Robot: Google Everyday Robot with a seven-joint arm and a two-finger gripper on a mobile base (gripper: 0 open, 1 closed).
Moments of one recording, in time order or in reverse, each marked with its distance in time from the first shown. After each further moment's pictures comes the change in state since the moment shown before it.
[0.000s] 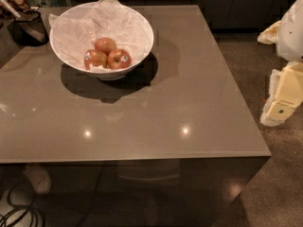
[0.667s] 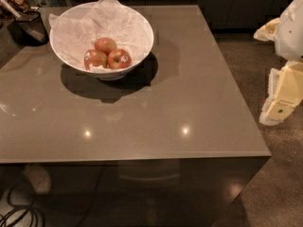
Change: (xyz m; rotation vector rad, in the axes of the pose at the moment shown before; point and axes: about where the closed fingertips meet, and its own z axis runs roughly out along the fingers) arm -0.009 0.000 -0.002 0.016 -0.022 -0.049
